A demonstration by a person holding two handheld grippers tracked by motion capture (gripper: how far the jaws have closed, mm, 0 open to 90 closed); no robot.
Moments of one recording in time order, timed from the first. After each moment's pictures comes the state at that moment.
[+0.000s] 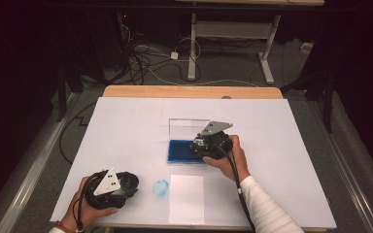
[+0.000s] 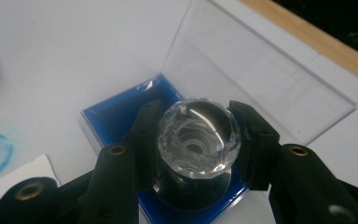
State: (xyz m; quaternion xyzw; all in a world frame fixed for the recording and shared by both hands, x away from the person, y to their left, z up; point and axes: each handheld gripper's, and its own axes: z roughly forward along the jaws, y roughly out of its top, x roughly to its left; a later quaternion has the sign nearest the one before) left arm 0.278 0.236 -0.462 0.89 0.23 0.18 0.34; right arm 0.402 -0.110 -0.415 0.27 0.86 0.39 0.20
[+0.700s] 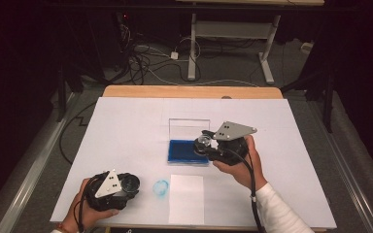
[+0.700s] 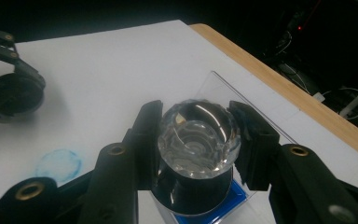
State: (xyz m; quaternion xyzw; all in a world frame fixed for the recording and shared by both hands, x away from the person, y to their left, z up) left arm 0.272 0.231 -0.460 0.89 0.23 0.19 0.34; right arm 0.353 -0.132 -0.359 0.22 0.83 0.46 0.22
